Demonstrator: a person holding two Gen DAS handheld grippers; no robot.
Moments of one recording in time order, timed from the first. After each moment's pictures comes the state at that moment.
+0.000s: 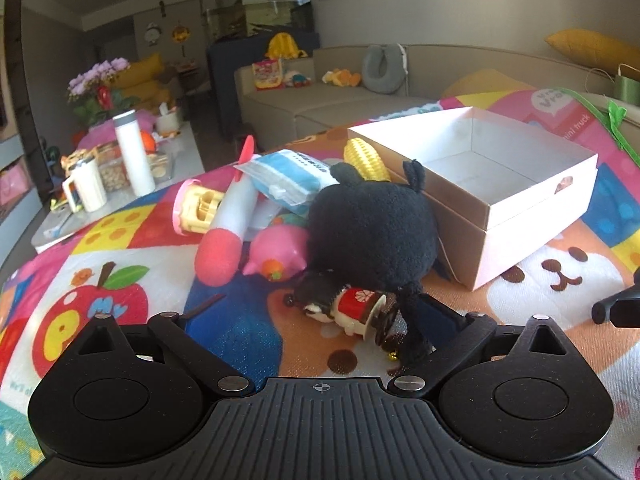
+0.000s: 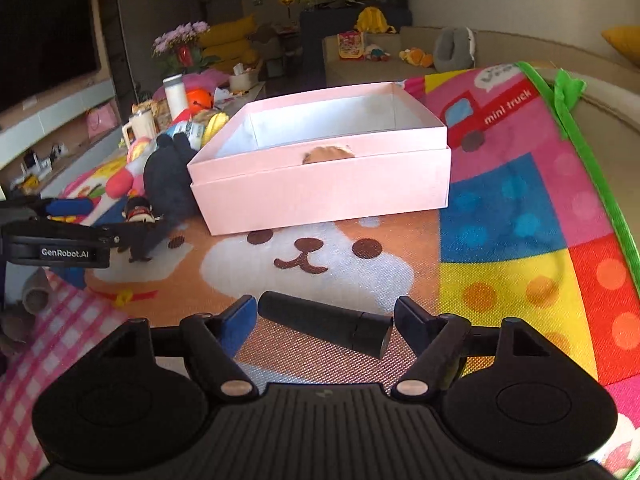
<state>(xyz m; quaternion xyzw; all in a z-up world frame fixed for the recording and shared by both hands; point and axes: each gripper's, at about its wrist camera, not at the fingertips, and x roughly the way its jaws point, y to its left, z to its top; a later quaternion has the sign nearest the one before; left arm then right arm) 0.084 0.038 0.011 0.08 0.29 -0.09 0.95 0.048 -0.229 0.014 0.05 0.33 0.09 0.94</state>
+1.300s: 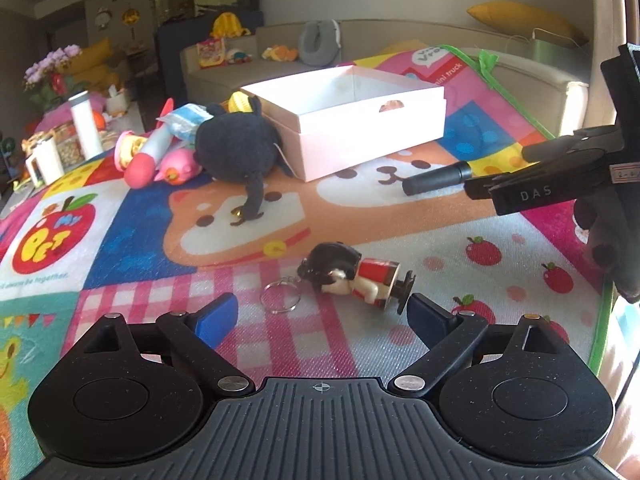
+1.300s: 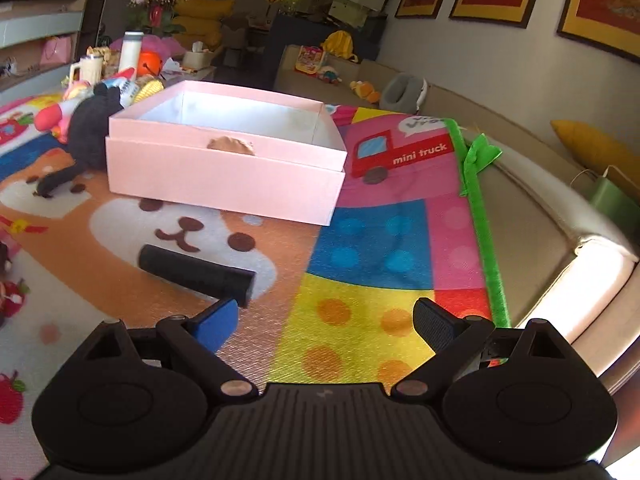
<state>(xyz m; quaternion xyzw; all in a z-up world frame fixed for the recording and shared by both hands) -0.048 -0.006 0.009 0.08 0.33 -0.17 0.93 0.032 -0.244 0.020 -0.10 0.31 0.02 0.95</state>
